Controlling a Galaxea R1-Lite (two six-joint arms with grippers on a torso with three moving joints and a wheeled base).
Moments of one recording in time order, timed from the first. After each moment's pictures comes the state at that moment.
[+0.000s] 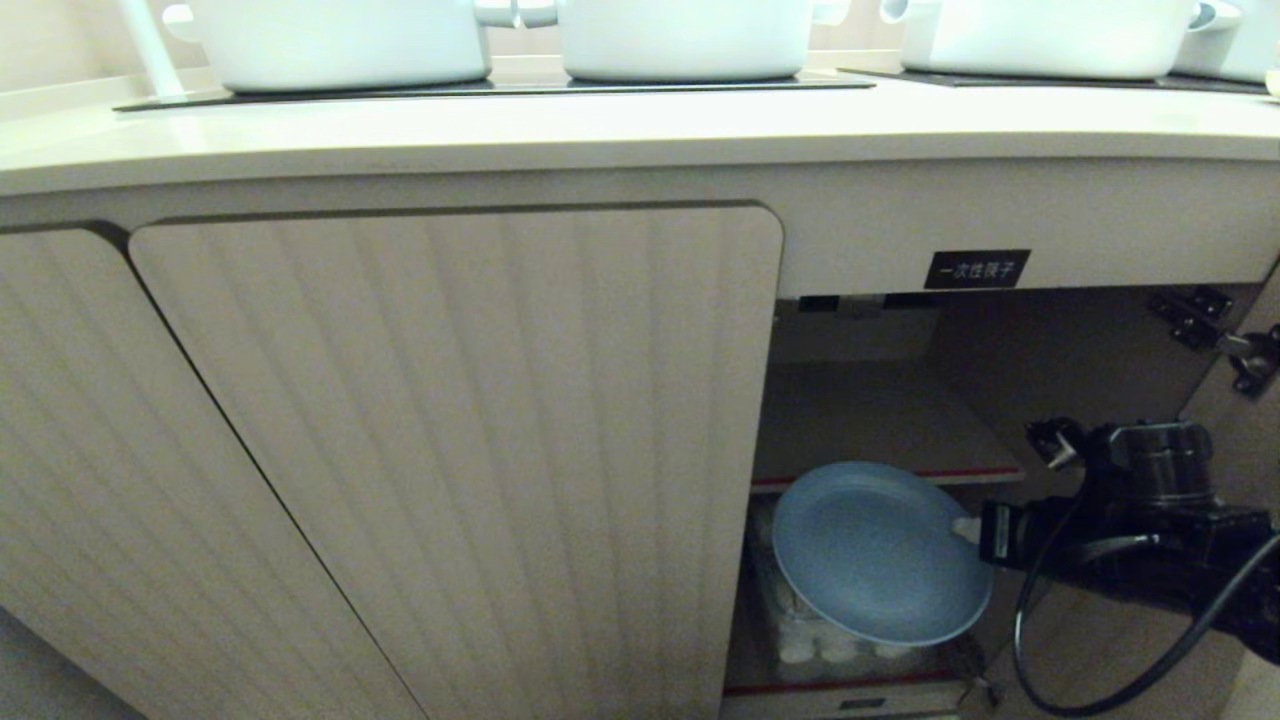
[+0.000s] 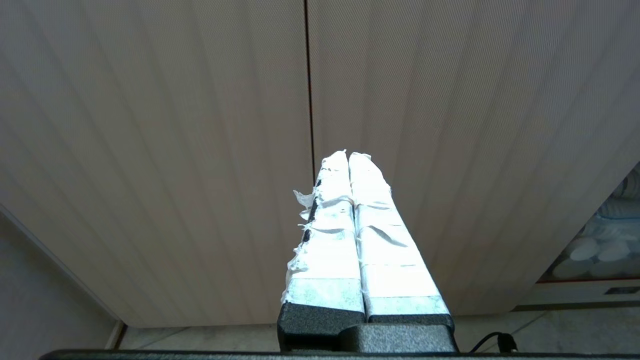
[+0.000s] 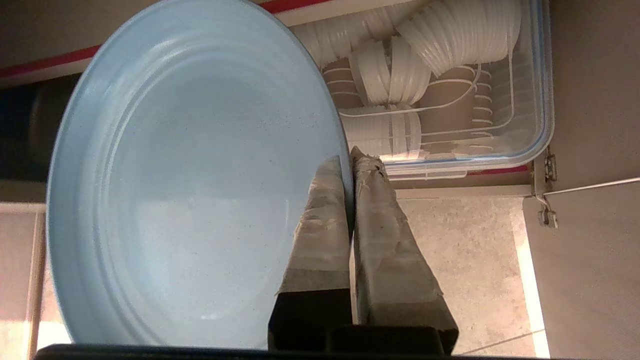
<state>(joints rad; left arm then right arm) 0.00 0.00 0.00 0.00 0.00 0.00 0.08 1.81 -0.48 -0.70 0.18 0.27</state>
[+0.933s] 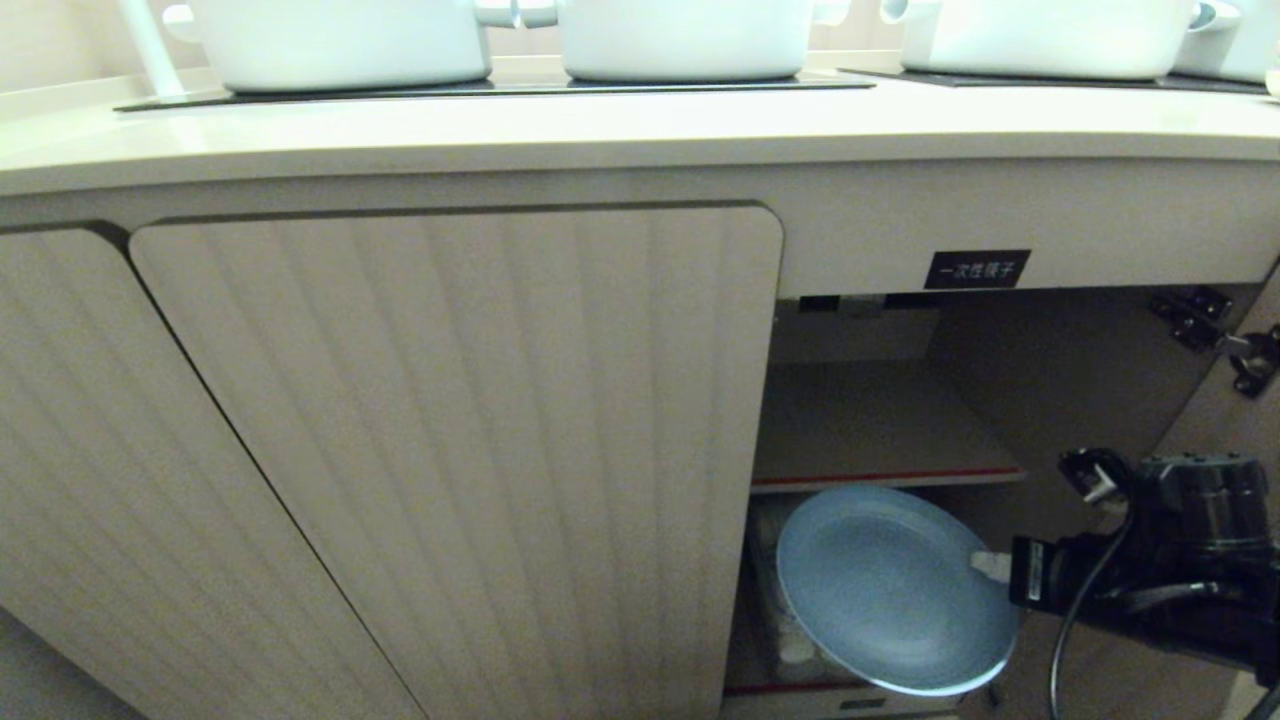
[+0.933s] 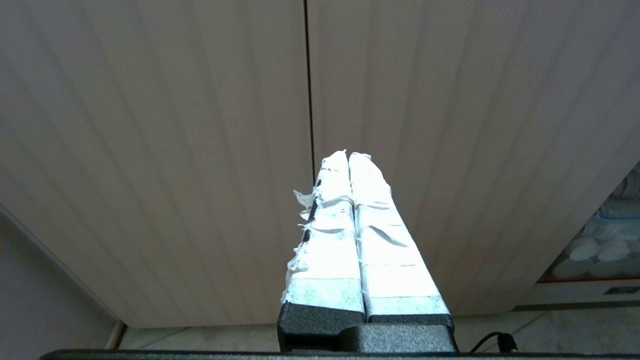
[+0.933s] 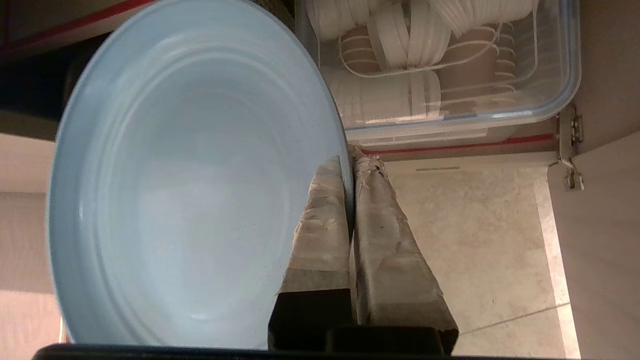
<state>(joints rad) 0.00 0.00 0.00 0.00 0.00 0.00 0.08 1.70 -0.34 -0.71 0.23 0.31</state>
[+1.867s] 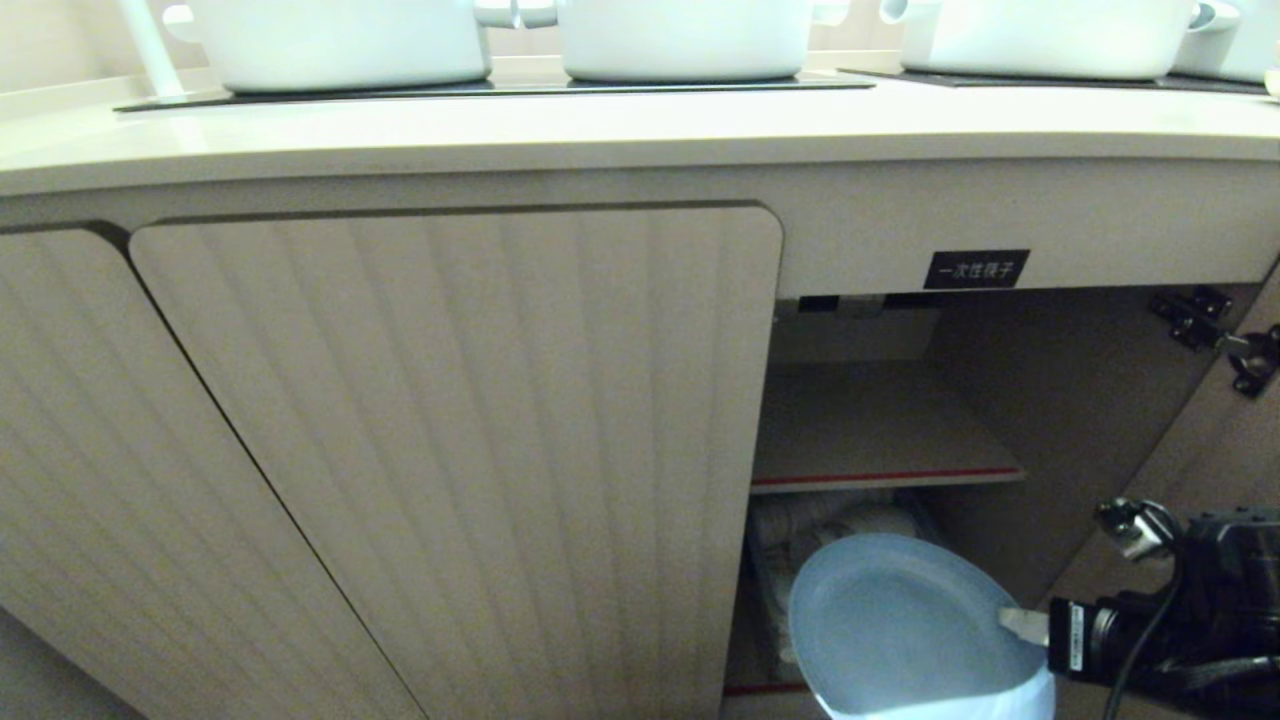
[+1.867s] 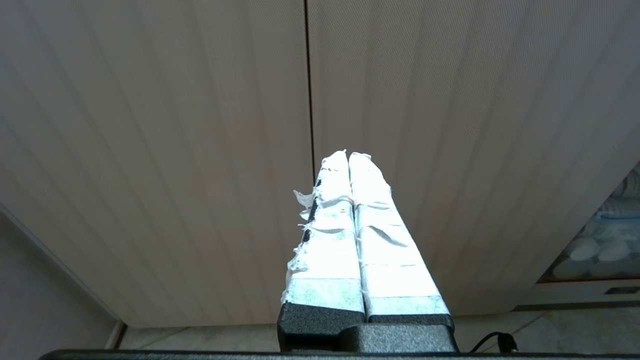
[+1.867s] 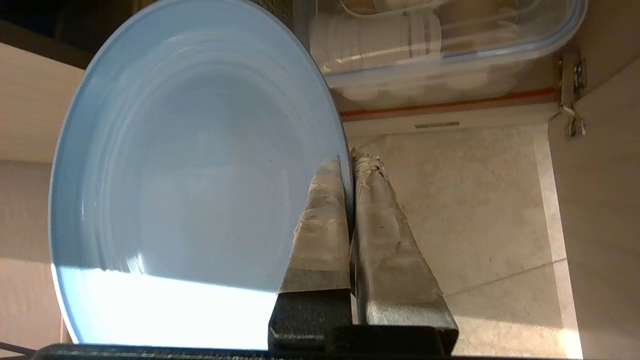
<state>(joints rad) 0.00 0.00 0.00 0.00 0.00 0.00 0.09 1.59 -0.18 -0.72 0.23 0.31</state>
